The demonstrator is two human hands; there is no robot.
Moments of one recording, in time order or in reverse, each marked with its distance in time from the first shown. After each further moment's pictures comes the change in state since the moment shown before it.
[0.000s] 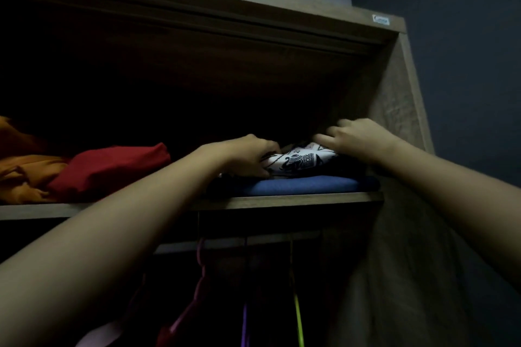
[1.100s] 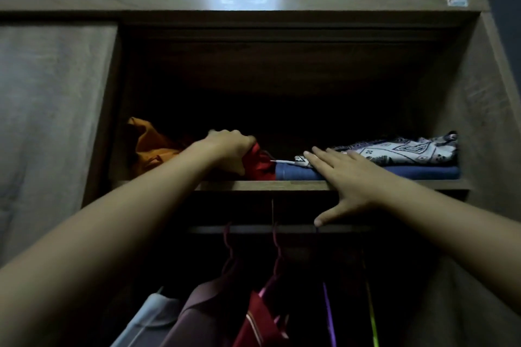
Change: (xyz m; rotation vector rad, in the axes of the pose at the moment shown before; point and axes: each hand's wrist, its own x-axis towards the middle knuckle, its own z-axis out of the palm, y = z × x) left_hand -0.114 -0.066 -0.025 0.342 -0.128 -0.507; right_hand 0.003 -0.137 -0.060 0.572 0.001 -0.086
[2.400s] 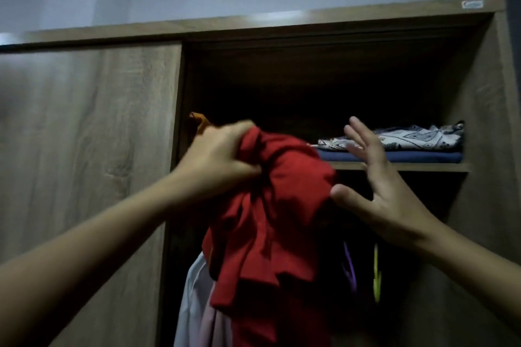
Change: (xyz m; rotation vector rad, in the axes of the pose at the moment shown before) left_hand -0.209 0.003 -0.044 -0.581 0.465 0.052; right_hand -0.121 -0.083 -0.069 1.201 0.460 -0.002
